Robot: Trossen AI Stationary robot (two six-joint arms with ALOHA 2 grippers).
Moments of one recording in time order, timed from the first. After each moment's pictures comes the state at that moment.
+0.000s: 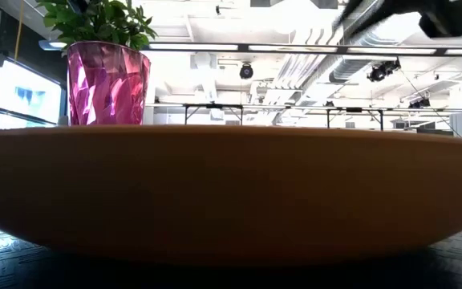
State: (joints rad) left arm -0.03 0.62 0.91 -0.62 0.00 -0.24; right arm 0.59 1.44 1.13 -0.71 0.69 1.79
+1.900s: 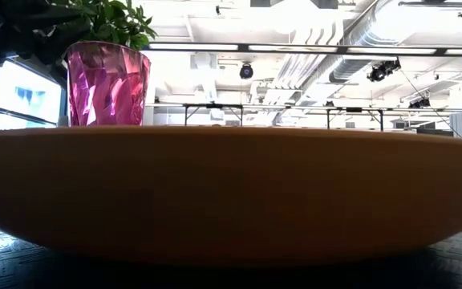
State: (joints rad) left arm -0.09 0.00 0.06 0.08 0.03 -0.44; right arm 0.58 0.54 1.13 -0.72 0.74 0.31
